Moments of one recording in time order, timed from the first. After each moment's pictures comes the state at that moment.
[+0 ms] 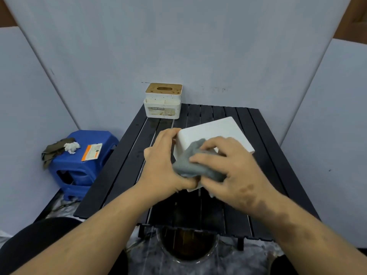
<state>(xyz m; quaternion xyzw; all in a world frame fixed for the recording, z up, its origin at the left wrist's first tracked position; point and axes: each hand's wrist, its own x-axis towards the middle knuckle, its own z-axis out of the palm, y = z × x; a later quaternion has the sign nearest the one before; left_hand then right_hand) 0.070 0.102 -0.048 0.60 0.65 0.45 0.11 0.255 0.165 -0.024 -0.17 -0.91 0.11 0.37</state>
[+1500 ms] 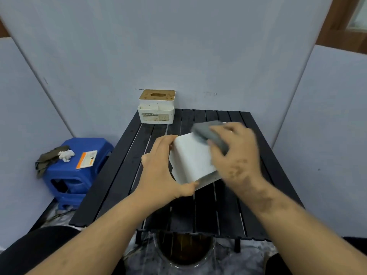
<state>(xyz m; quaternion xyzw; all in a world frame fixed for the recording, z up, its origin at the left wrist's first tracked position) 0.080 0.098 -0.043 0.62 0.65 0.42 0.08 0.245 0.192 -0.021 -0.39 -0.79 0.08 0.47</state>
